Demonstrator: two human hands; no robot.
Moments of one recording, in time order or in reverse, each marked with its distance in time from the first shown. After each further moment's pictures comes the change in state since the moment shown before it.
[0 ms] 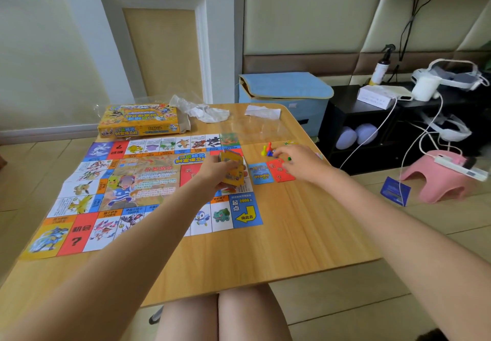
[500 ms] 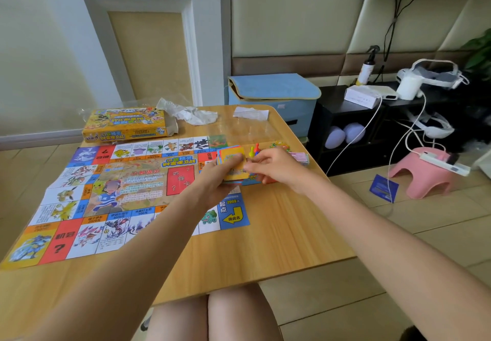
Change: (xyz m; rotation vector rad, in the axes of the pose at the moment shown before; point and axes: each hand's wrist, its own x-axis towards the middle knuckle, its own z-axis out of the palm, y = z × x) left_hand -0.009 -0.002 0.024 -0.306 -0.177 -0.052; right_hand -0.018 -0.024 0.004 0.737 -0.029 0.161
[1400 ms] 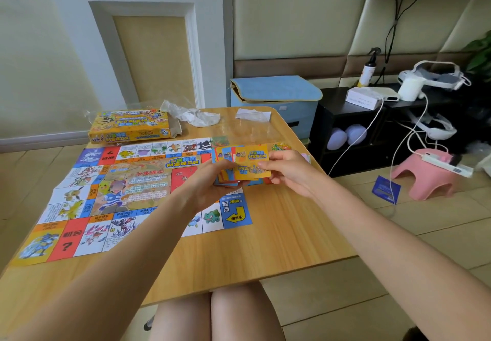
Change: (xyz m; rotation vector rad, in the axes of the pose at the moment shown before) left_hand -0.020 0.010 -0.007 -0.090 0.025 -0.032; right_hand -0.009 0.004 -0.007 0.374 -0.005 0.106
